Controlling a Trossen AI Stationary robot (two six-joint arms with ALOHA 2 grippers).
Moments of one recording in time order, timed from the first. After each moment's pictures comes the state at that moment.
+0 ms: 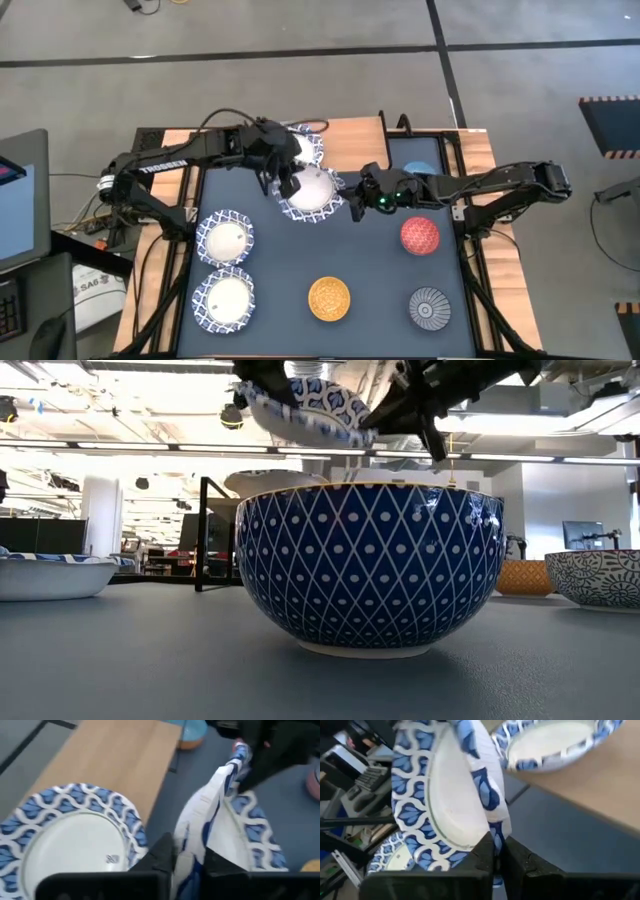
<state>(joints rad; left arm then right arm) 0.23 1.45 1.53 -0.75 -0.09 -0.14 -0.01 1.29 0.88 0.05 0.25 0.64</state>
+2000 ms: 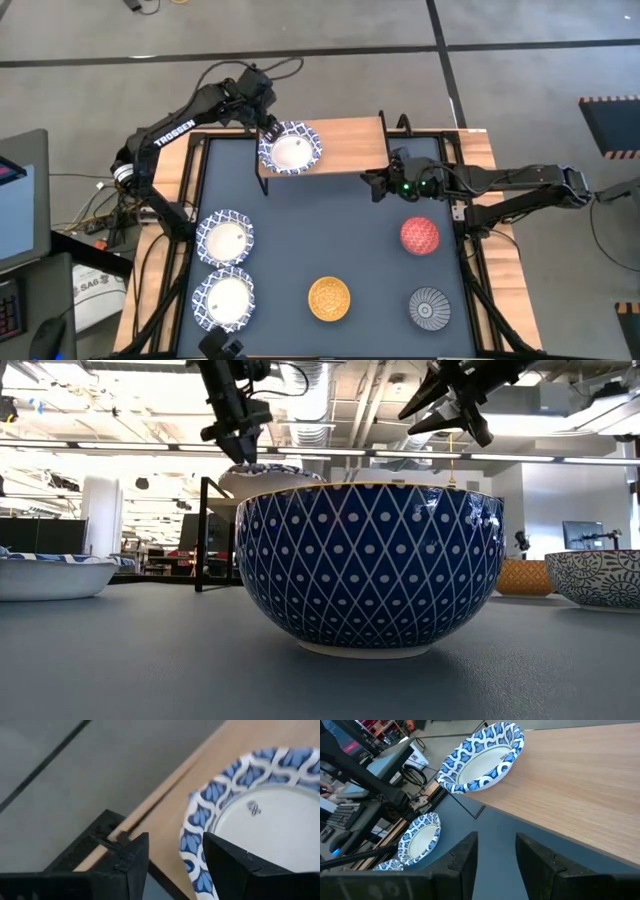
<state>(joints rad) 0.68 1.59 1.62 -0.96 -0.21 -0.02 -0.05 1.08 0.88 -0.23 0.38 0.79</state>
